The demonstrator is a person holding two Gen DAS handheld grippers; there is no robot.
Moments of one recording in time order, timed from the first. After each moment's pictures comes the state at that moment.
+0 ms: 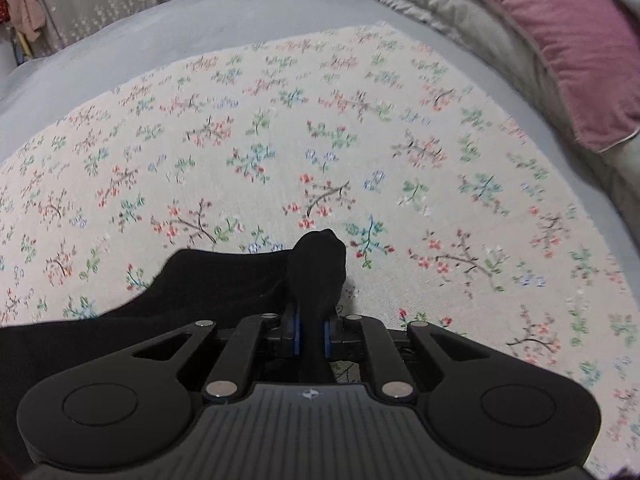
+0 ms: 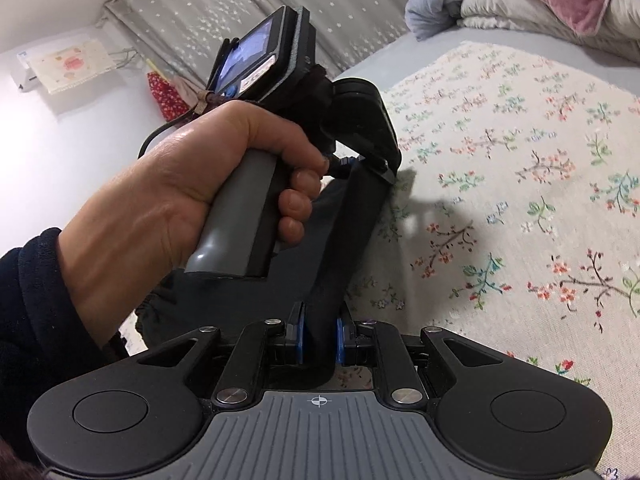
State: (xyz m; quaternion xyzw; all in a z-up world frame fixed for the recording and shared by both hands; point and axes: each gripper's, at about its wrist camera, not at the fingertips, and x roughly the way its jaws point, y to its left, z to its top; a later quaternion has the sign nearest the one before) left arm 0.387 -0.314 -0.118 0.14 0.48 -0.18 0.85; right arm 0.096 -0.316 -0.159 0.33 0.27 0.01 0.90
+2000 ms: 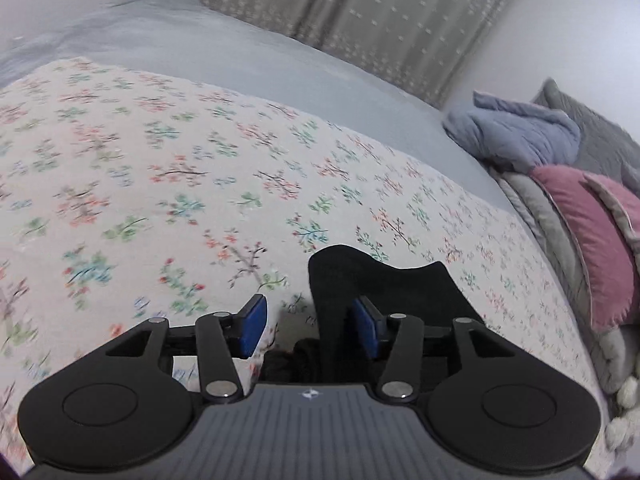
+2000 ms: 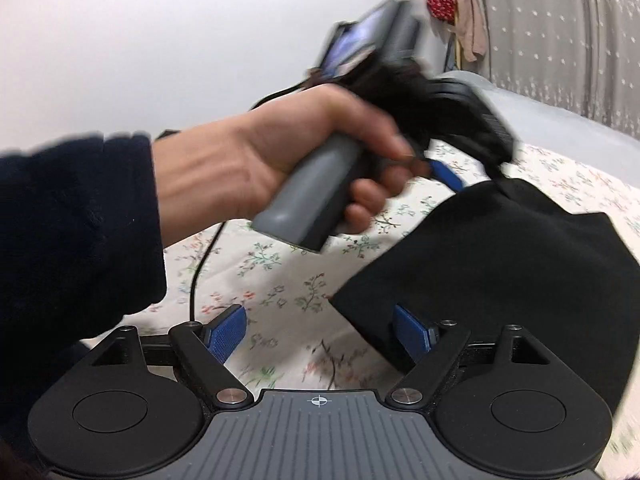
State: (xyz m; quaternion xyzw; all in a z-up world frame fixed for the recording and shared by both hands) left arm 0.421 0.136 -0.097 -0.15 0.40 -0.15 0.89; right arm 0.230 -0.055 -0.089 0.01 0.33 0.28 0.90
